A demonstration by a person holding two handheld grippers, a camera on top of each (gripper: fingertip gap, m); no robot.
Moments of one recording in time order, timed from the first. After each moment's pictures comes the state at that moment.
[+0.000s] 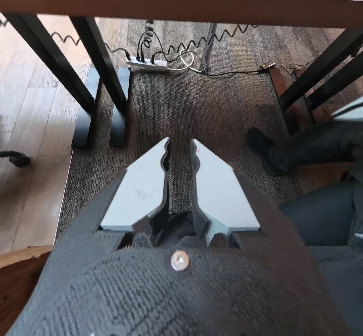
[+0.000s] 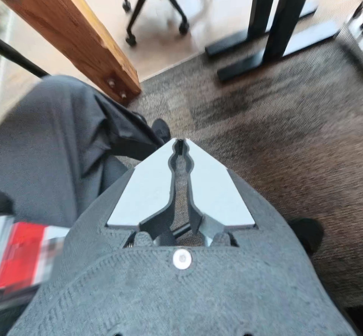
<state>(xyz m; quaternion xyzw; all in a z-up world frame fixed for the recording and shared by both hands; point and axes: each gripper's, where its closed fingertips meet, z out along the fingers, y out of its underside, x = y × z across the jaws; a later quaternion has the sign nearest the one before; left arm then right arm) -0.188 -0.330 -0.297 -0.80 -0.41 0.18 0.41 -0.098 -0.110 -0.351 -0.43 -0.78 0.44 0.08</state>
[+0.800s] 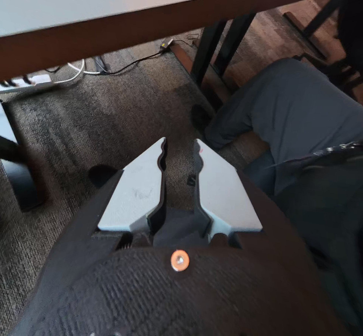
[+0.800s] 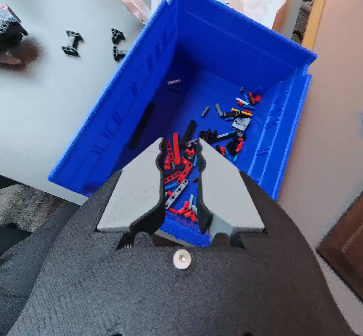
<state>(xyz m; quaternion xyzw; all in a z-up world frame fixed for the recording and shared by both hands) -0.141 -0.151 -0.307 -0.88 -0.22 0.01 0.43 -0.044 0.408 -0.164 -0.71 -0.60 0.19 0.31</state>
